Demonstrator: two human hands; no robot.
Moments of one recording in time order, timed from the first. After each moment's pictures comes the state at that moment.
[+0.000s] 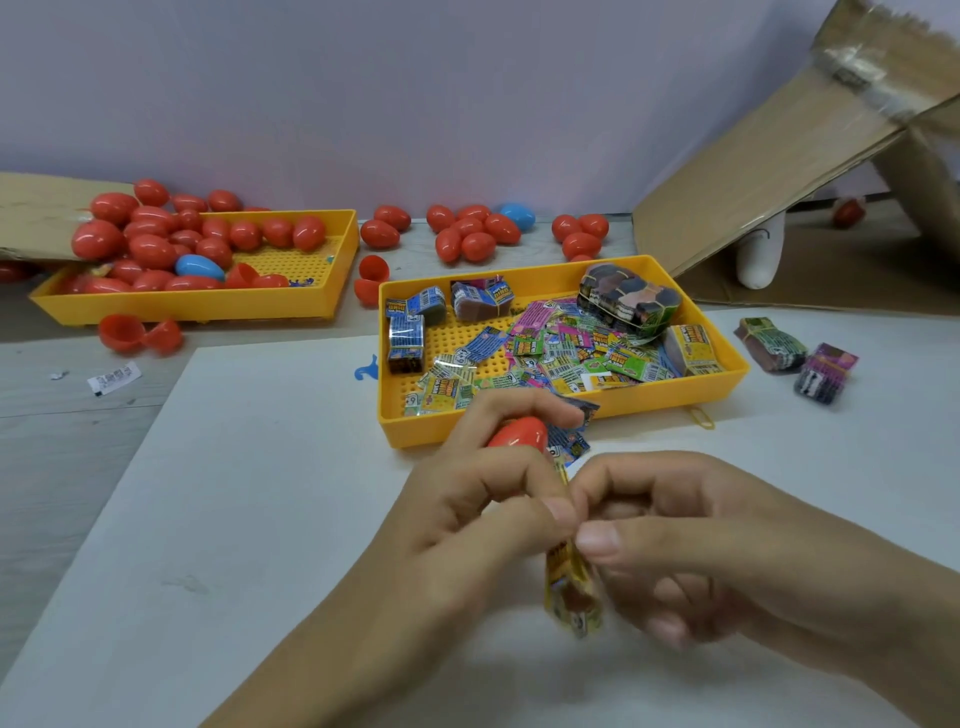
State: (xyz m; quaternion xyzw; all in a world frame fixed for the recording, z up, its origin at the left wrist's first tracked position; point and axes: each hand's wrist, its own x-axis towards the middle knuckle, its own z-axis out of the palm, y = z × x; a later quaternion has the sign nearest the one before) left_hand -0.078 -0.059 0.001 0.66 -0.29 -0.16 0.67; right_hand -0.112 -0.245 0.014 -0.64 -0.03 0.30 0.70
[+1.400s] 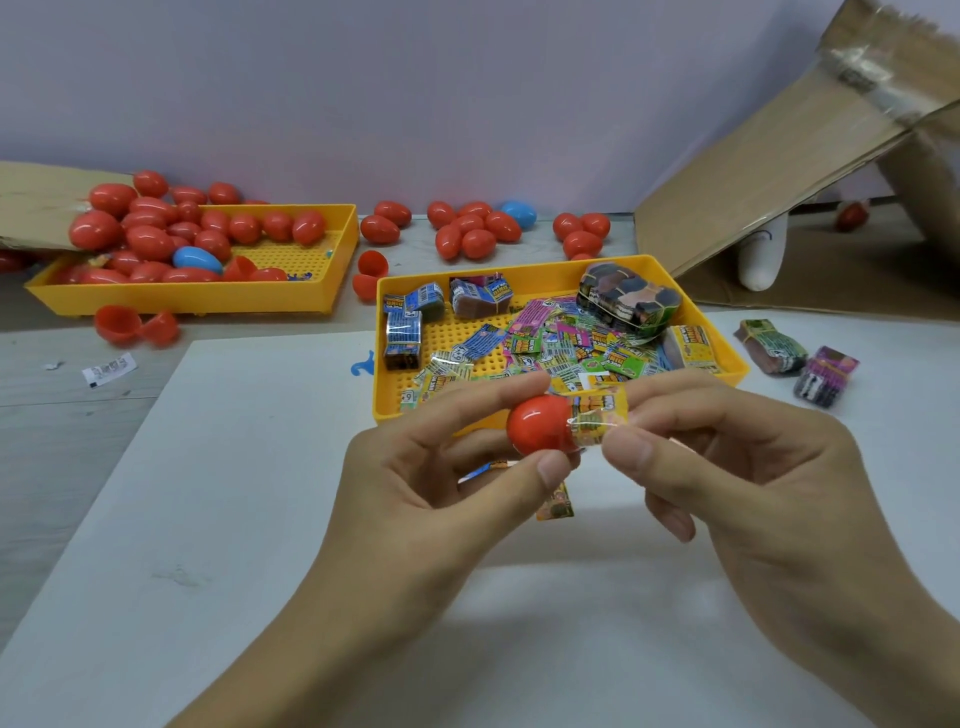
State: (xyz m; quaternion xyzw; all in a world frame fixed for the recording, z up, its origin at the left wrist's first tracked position) left_hand -0.072 -0.062 -0.012 0.61 -0.18 -0.07 0.77; right_hand -0.113 -0.238 0.003 -0.68 -0.07 -0.16 0.71
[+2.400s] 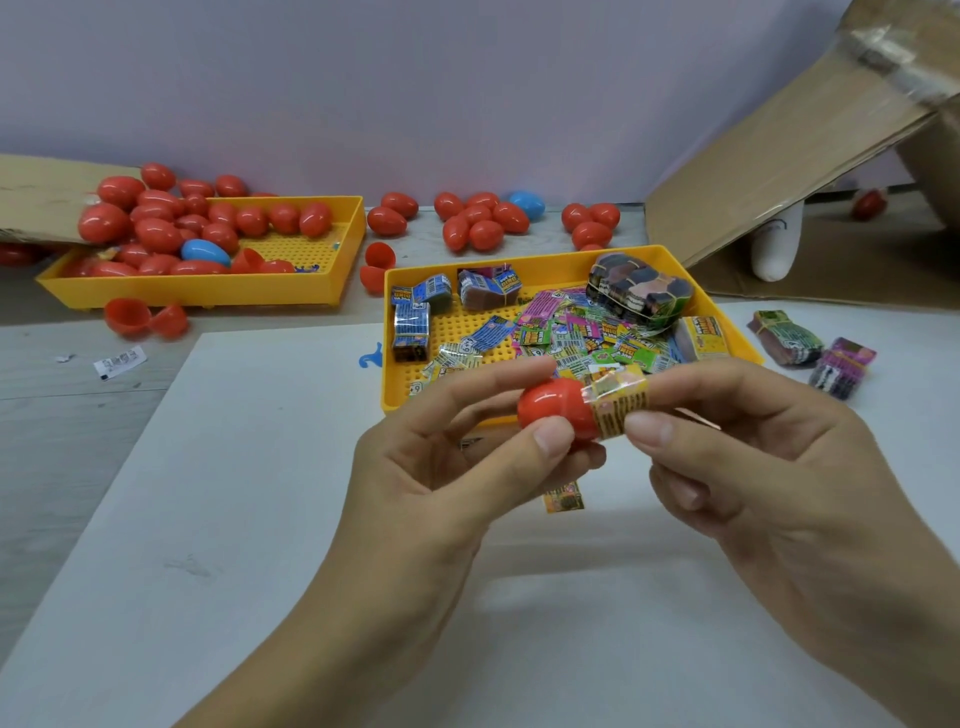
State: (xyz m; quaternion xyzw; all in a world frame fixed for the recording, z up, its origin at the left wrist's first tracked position) left_hand -0.078 -0.064 -0.005 0.53 -0.15 -0.10 0.83; right_hand -0.113 -0.236 0.010 -0.63 0.00 -0.08 0.77
